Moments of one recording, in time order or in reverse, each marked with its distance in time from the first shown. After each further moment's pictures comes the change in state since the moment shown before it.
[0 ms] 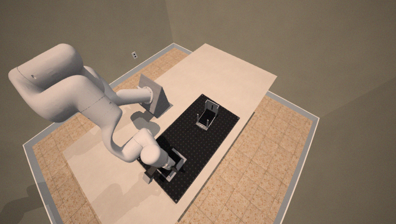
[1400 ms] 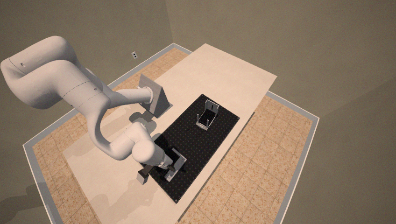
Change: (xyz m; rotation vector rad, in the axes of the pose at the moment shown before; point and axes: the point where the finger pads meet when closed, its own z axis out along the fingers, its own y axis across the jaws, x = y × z) arm 0.000 0.000 -0.061 -0.001 0.000 0.000
